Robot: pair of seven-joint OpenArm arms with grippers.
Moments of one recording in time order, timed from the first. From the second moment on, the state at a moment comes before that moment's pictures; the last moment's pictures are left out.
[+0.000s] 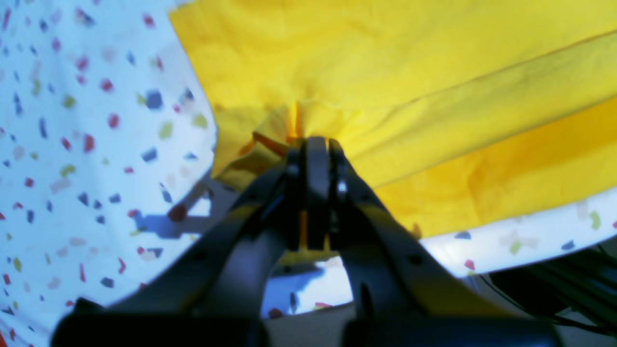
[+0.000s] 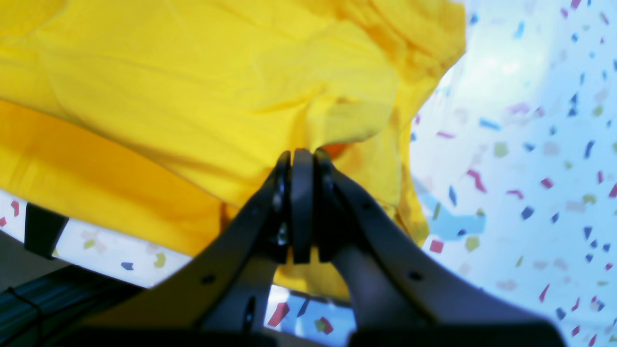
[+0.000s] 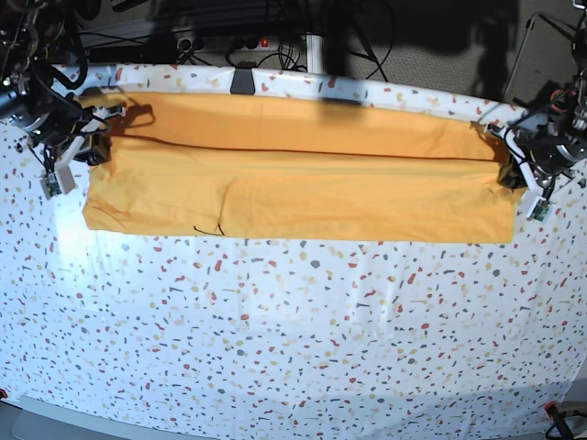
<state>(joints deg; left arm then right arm) 13.9 -35.0 -4.4 100.3 -30.0 -20.6 45.9 -20.2 22.4 29.2 109.3 30.8 34.1 -57.9</state>
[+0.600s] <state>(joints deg) 14.8 -35.0 -4.4 100.3 -29.8 -20.5 45.9 -22.6 22.2 29.2 109.3 33.4 34.1 -62.6</state>
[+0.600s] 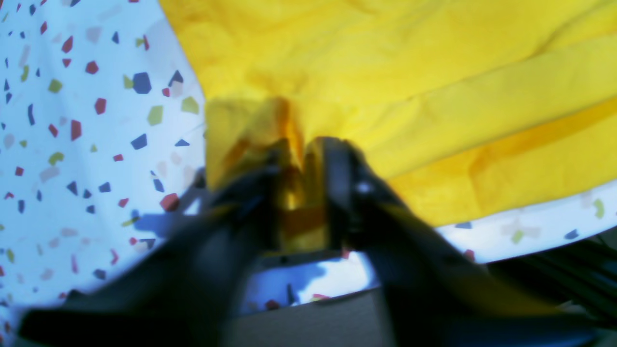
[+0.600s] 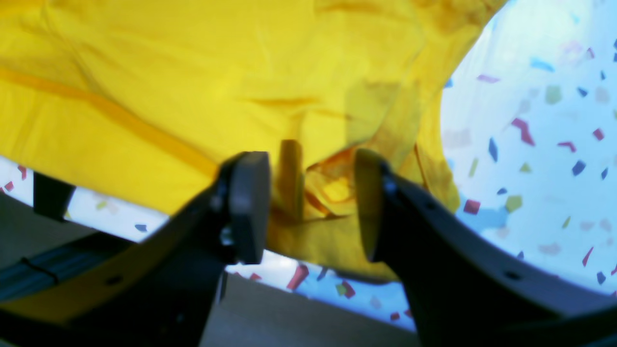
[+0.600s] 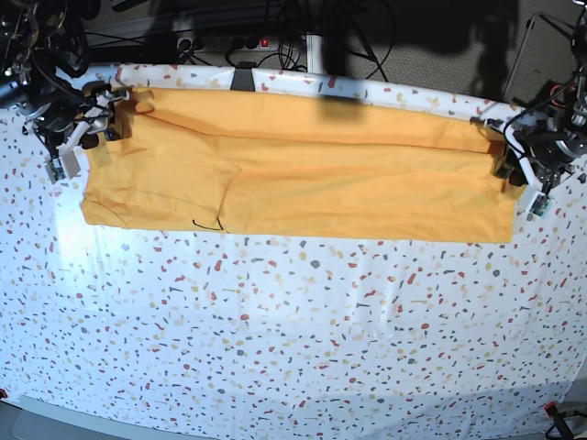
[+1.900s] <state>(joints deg) -2.9 -34.9 -4.5 66.5 -51.6 -33.5 54.7 -22.4 22.2 37.2 121.4 55.0 34.2 -62.5</state>
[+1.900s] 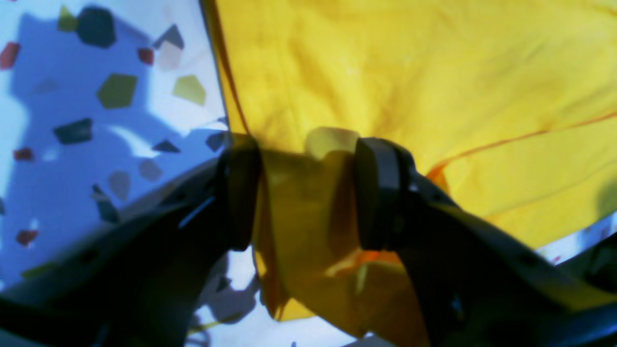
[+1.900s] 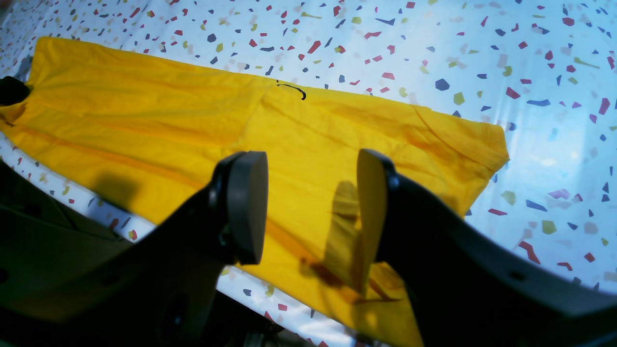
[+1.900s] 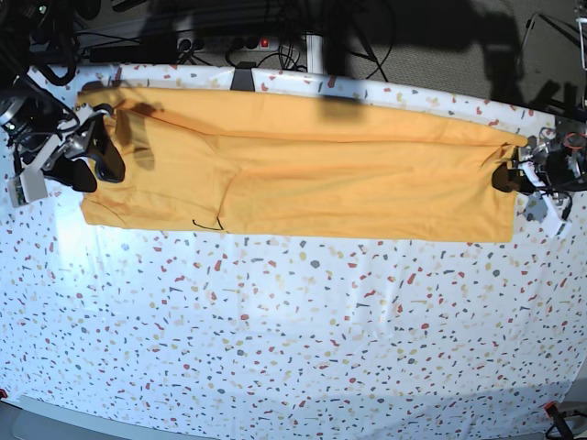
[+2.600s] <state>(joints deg) -2.6 -34.7 -4.6 65.4 -68.3 -36.2 62.5 -22.4 22.2 37.2 121.4 55.0 34.2 -63.2</state>
